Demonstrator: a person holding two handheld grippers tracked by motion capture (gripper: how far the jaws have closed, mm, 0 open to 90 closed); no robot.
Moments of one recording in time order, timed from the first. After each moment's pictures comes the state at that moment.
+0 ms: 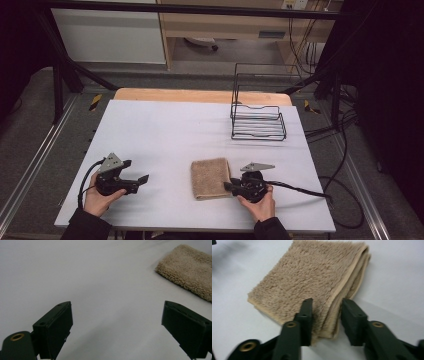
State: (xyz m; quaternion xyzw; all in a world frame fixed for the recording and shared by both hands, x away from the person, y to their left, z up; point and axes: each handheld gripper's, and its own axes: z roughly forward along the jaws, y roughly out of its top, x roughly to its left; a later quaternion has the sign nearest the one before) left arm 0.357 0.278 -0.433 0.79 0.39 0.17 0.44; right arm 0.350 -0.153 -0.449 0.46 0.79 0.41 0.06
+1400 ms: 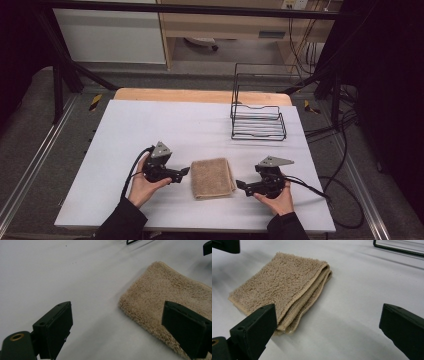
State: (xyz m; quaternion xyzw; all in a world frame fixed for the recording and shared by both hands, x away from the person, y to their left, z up) left arm 0.394 0.154 -0.421 0.82 0.37 0.14 0.42; right arm 0.362 -0.200 -0.440 0.42 0.79 0.43 0.10
